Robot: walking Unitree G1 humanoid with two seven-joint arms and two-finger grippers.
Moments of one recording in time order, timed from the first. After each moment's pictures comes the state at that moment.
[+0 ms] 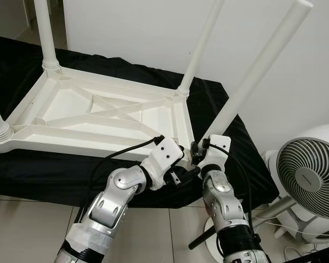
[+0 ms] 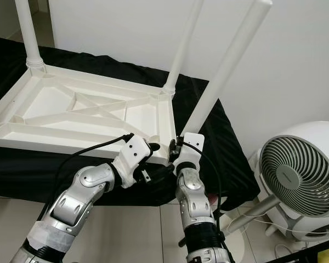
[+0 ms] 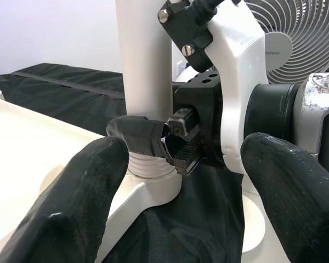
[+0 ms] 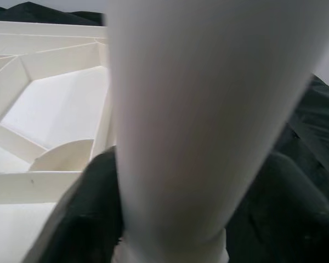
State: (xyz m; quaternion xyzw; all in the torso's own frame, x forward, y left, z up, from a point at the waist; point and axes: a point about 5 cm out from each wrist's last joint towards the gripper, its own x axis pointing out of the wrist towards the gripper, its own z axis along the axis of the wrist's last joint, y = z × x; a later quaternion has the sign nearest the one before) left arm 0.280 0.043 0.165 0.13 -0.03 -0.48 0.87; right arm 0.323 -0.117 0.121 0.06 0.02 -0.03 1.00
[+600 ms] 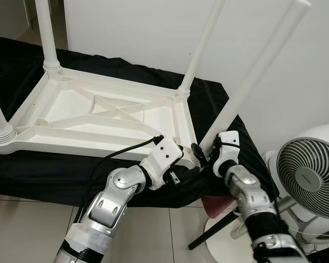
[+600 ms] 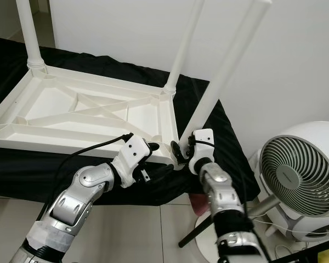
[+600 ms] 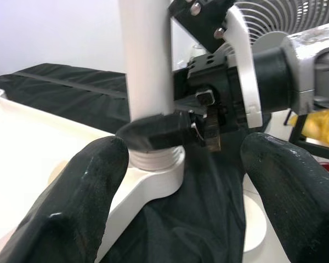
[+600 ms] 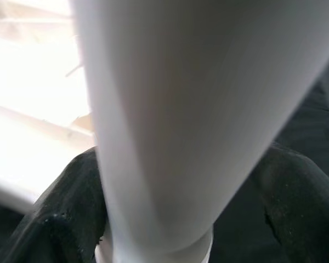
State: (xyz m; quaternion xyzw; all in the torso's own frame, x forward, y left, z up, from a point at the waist) left arm 0.280 0.044 0.165 0.13 -0.03 -0.48 0.87; right arm 0.342 -0.158 0.119 -0.02 0.04 0.20 0.98
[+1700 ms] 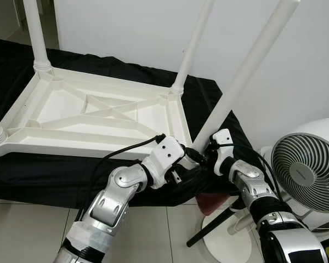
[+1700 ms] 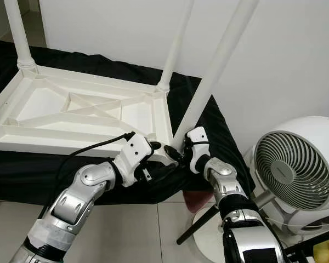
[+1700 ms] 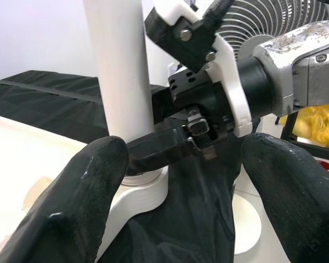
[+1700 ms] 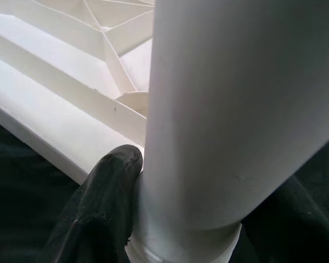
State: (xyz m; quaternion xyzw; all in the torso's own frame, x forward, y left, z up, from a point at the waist) left arm 0.280 0.040 0.168 0.13 -0.03 -0.48 0.87; right arm 0.355 -0.151 0.114 -0.06 0.04 0.31 0.95
